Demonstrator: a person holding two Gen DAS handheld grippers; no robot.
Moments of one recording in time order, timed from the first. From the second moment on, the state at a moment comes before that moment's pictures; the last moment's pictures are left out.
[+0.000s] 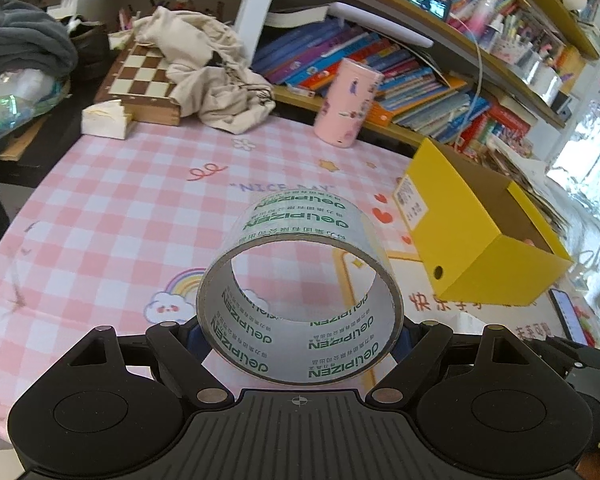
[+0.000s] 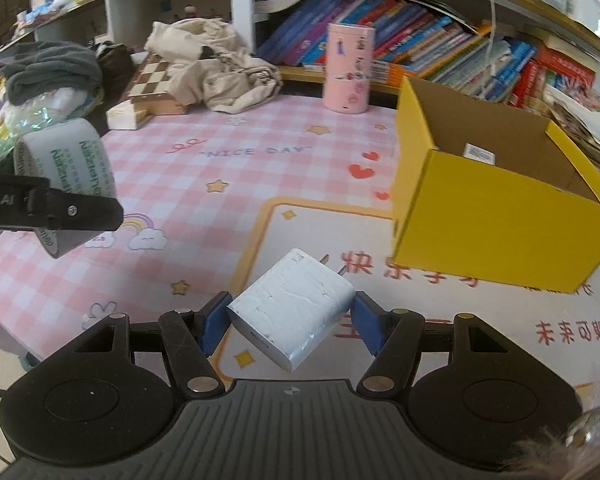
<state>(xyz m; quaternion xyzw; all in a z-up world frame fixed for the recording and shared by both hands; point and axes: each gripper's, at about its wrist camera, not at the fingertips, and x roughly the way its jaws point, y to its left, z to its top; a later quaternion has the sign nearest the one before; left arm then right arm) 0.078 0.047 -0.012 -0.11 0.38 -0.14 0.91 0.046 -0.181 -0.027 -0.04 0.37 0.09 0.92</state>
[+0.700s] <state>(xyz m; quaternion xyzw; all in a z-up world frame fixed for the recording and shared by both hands) 0.076 -0.005 -0.010 -0.09 0.40 -0.20 0.89 0.027 -0.230 -0.022 -0.02 0.38 0.04 0.93</state>
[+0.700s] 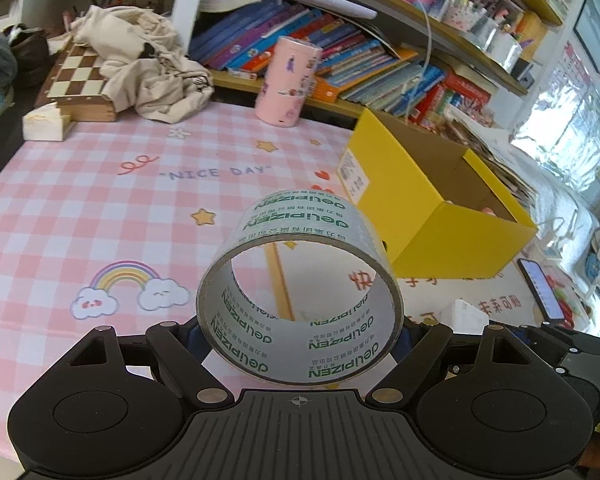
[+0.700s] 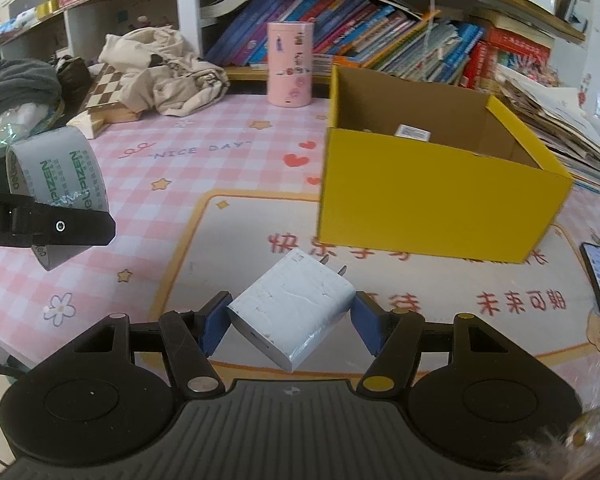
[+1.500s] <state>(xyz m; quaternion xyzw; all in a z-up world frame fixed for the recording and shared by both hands) 0.077 -0.093 -0.006 -0.05 0.39 -0.29 0.87 0.000 -0.307 -0.018 0.01 0.37 -0.05 0.93</state>
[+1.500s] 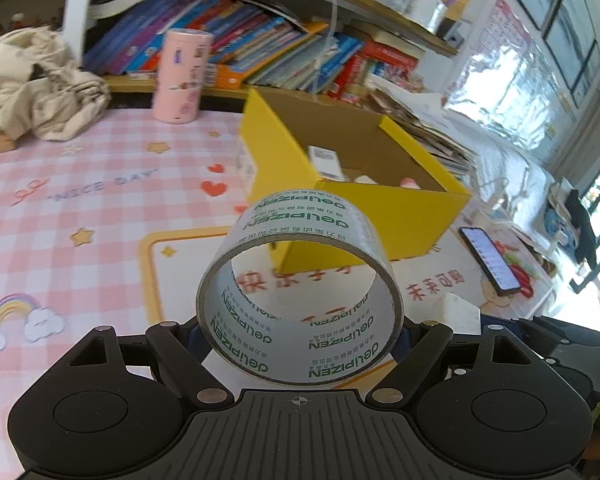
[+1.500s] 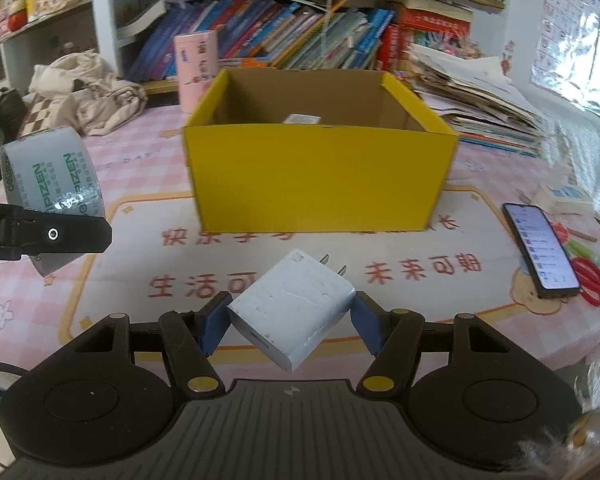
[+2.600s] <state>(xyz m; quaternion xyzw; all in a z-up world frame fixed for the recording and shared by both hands) 0.124 -0.203 0.051 -0.01 0.29 -0.30 0.91 0.059 -0.401 0.041 -0.01 0.23 0.01 0.97</state>
